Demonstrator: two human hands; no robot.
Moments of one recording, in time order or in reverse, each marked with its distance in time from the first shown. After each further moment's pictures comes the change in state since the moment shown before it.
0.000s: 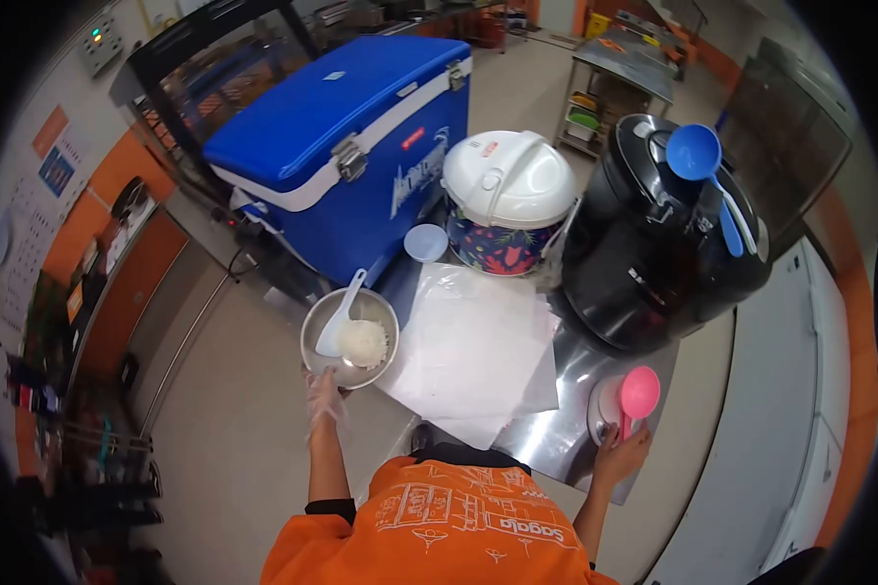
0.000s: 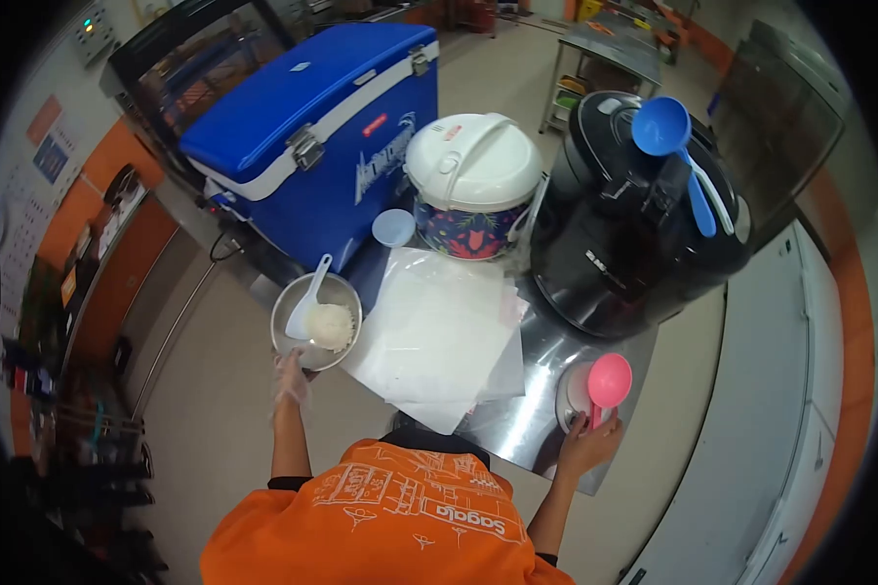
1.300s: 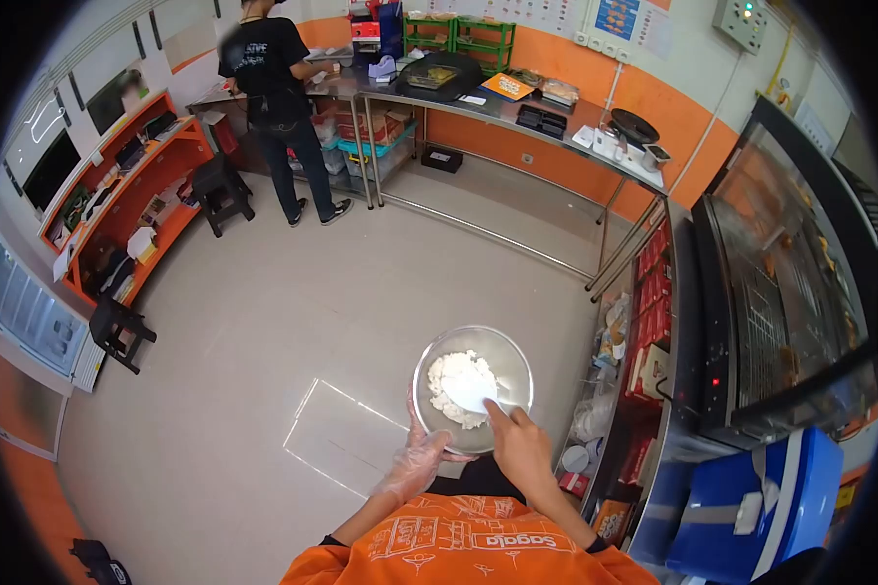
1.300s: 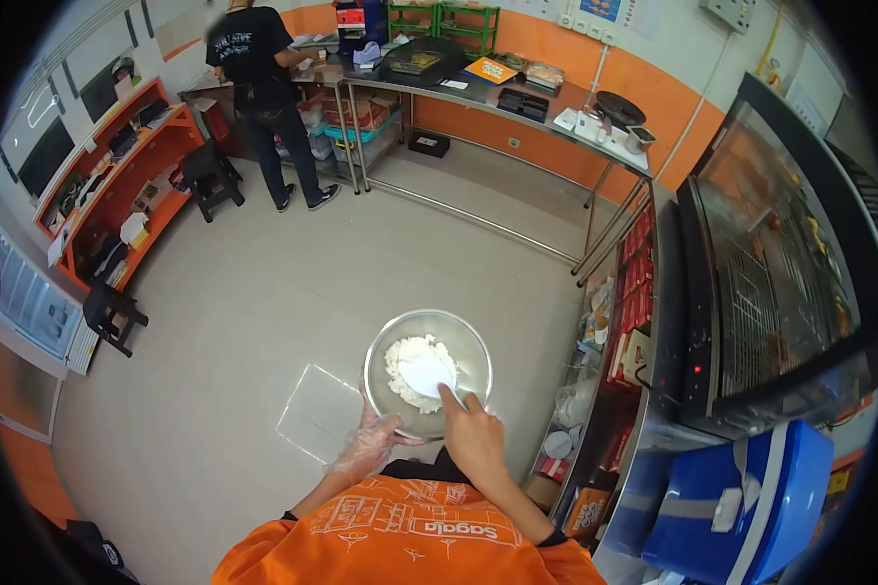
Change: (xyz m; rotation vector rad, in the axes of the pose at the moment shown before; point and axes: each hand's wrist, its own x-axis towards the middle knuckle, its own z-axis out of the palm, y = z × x) left_hand -0.051 0.107 -0.452 -0.790 0.360 0.323; right_hand -0.508 -0.650 -0.150 0.666 -0.966 -2.161
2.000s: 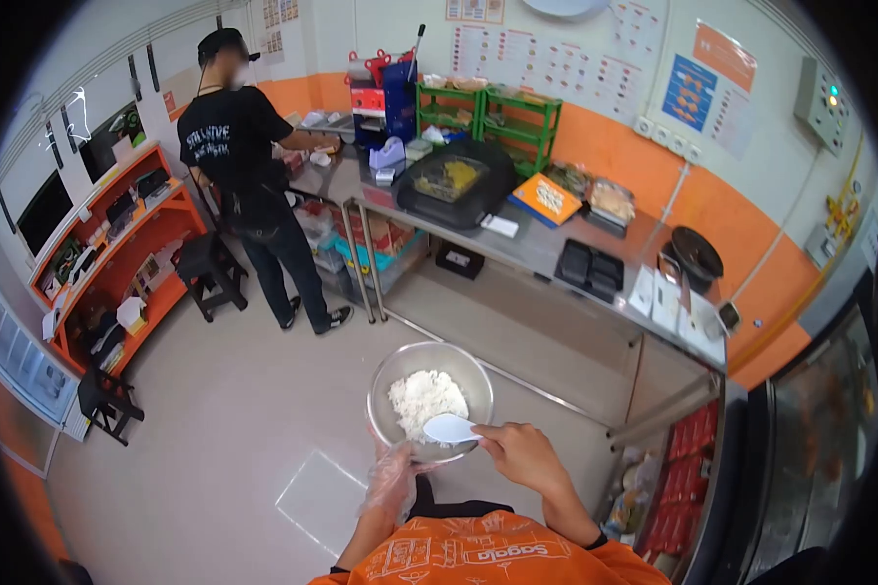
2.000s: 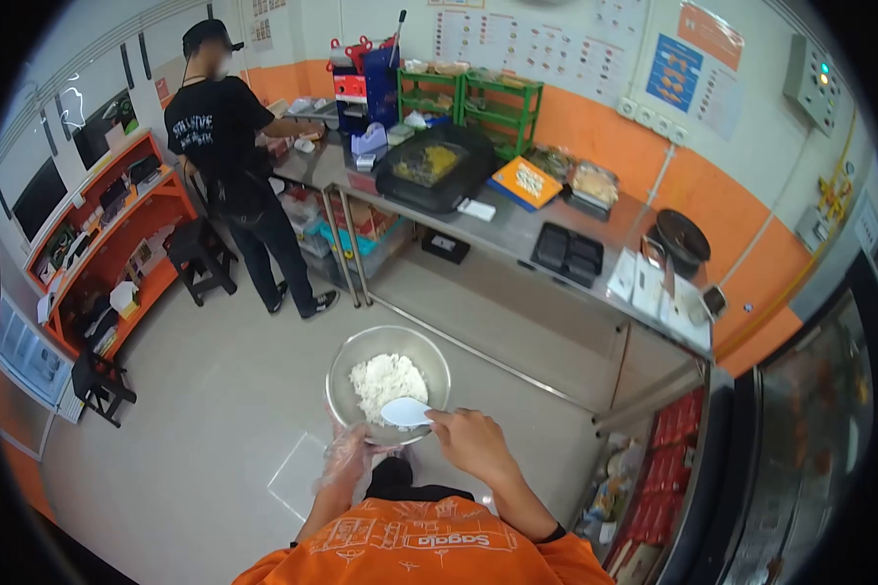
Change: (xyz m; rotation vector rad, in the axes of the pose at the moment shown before) left_hand 0.510 0.246 -0.039 -0.118 0.324 0.265; right_hand 0.604 0.097 -0.030 0.195 -0.168 -0.250
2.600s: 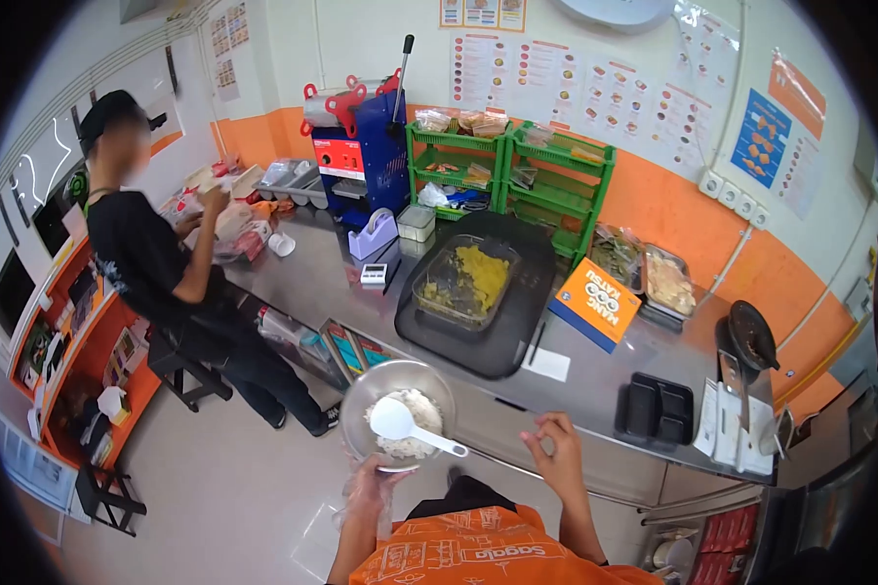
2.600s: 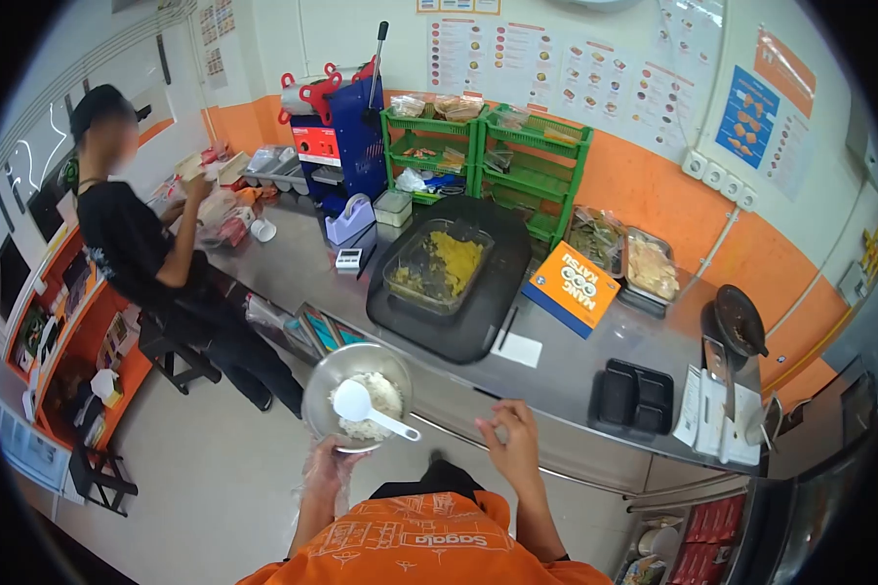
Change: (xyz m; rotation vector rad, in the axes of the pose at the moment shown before) left_hand 0.467 0.161 0.007 -0.220 0.154 -0.097; right_hand 0.434 0.155 -0.011 0.263 0.605 0.011
